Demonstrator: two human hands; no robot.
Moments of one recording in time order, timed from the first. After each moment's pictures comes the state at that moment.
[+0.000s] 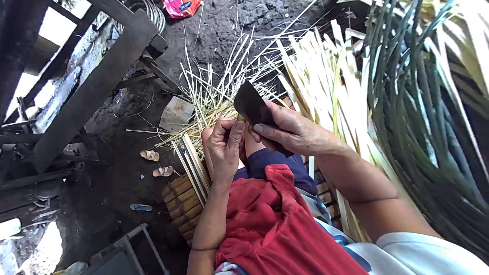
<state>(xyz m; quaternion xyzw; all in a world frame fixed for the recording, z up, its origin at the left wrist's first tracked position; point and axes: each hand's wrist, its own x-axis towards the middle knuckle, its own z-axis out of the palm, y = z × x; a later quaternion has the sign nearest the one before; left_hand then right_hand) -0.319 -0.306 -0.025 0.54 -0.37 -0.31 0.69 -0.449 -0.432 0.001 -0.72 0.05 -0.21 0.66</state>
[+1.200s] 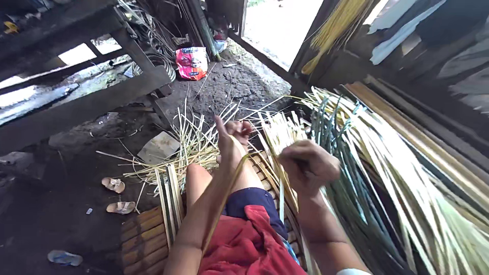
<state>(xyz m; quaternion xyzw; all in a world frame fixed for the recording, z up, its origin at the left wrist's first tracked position) -0.325 -0.372 0.023 0.31 -0.17 -0.47 0.81 -0.473 -0.421 0.010 -0.78 0.10 -0.58 0.22</state>
